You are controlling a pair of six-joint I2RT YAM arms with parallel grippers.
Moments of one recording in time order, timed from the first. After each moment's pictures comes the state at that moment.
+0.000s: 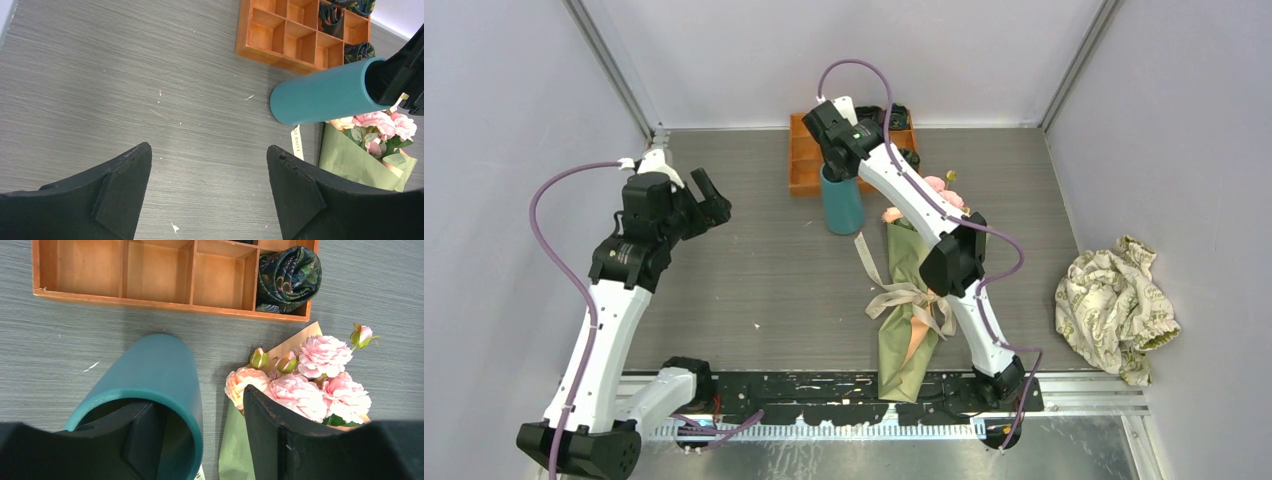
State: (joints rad) left arm -0.15 0.95 1.15 -0.71 -0.10 -0.47; right arm 0.72 2.29 2.47 -1.14 0.56 0.32
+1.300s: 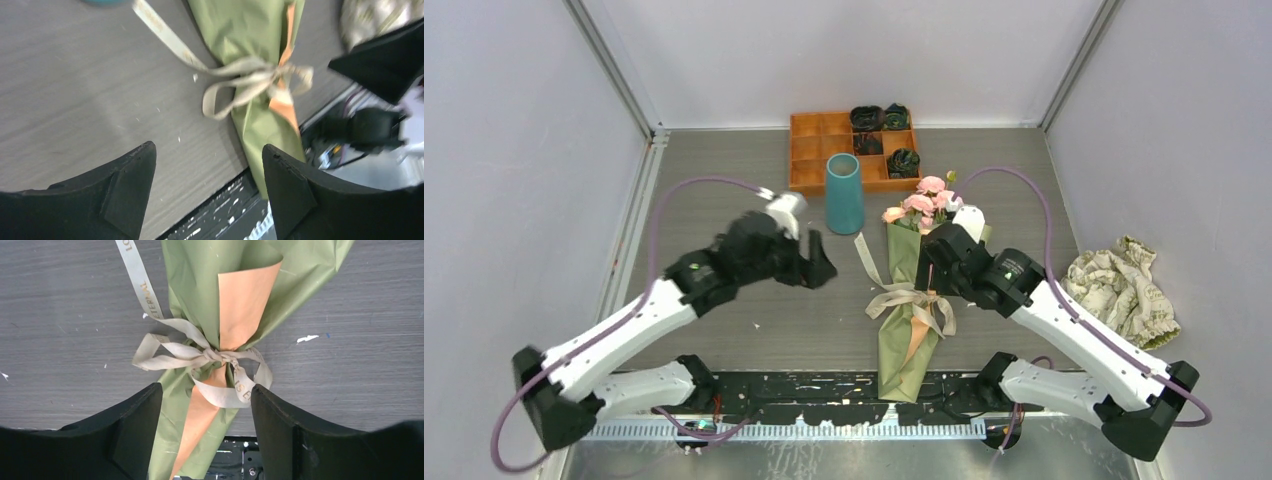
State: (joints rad) left arm -0.75 0.98 1.00 -0.52 0.07 -0.54; right arm 0.78 0.98 1.06 -1.04 0.42 0.75
